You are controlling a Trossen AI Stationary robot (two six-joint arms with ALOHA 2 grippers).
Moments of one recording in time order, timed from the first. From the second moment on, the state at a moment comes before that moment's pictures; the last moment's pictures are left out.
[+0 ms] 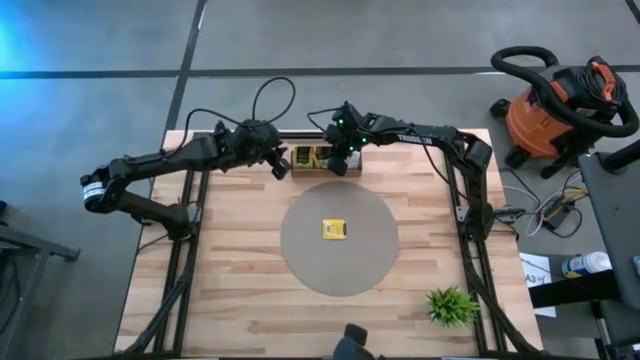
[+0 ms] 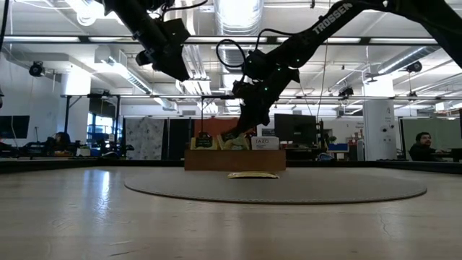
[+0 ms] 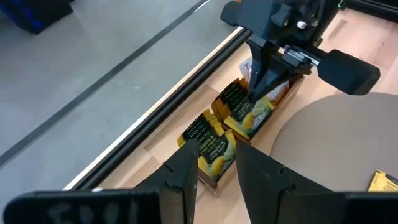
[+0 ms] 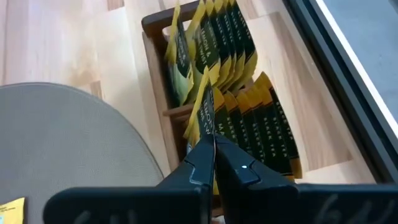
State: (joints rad) left arm 0.41 1.23 1.07 -0.47 -0.29 -0.13; right arm -0.56 2.02 1.51 -0.41 -0.29 -0.14
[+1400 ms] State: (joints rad) left arm 0.43 1.23 1.03 -0.45 -0.26 -0.16; right arm -0.56 1.97 1.42 -0.43 -0.34 -0.16
